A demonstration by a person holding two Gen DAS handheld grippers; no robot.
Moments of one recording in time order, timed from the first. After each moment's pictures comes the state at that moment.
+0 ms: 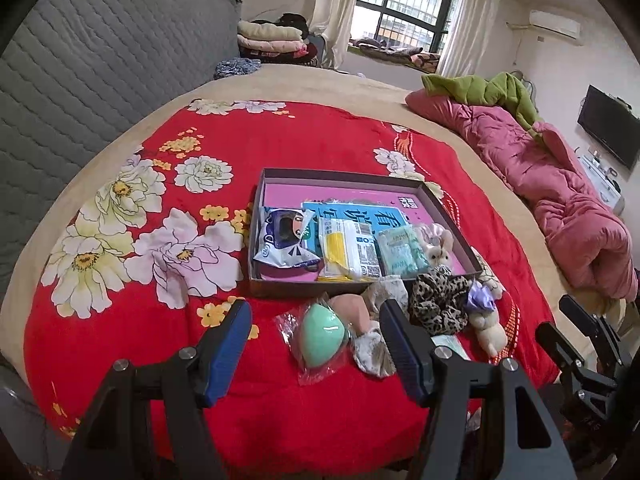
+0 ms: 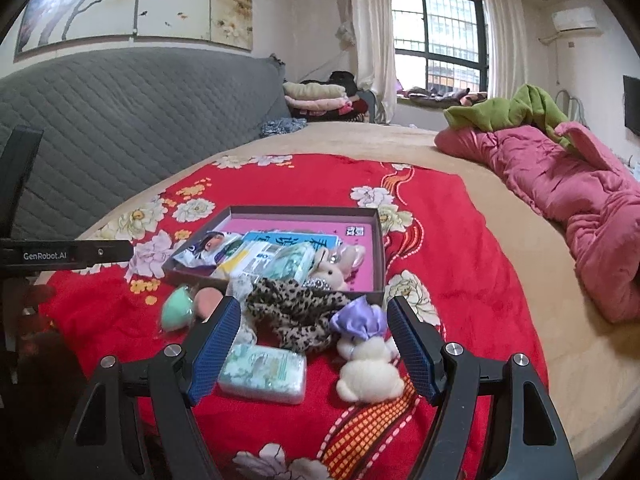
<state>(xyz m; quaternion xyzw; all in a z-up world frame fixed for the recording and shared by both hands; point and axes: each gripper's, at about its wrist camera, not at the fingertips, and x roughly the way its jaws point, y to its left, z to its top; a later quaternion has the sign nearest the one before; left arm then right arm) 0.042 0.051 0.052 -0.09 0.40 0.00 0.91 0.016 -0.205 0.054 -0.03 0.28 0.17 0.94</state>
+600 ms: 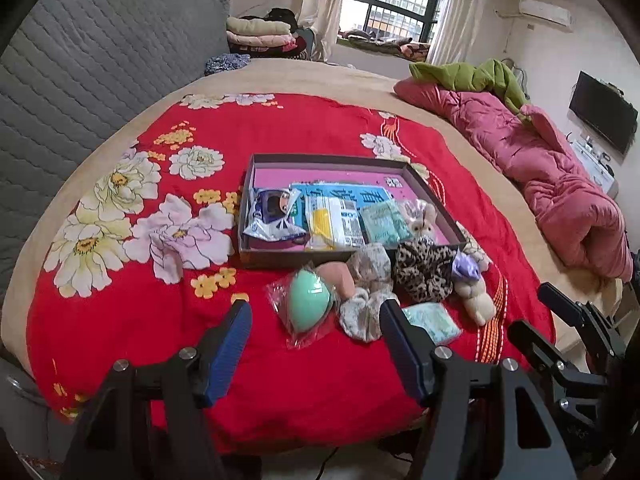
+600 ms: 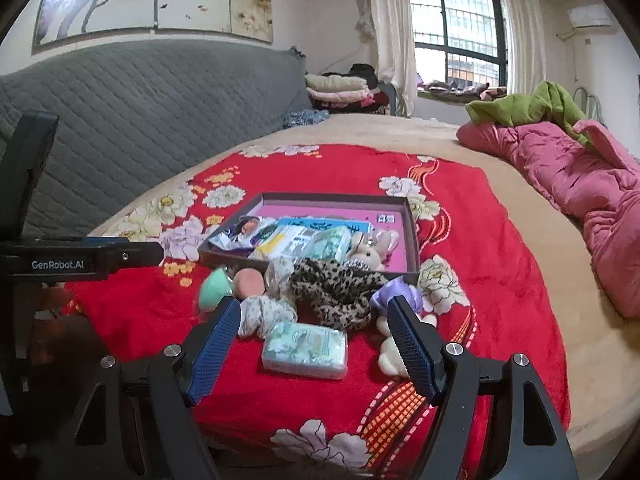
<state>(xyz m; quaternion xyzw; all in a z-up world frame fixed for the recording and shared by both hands) 0.014 0.037 0.049 -0.08 0.42 -0.02 0.91 -0.007 -0.188 0.051 -0.03 0.30 0.21 0.93</state>
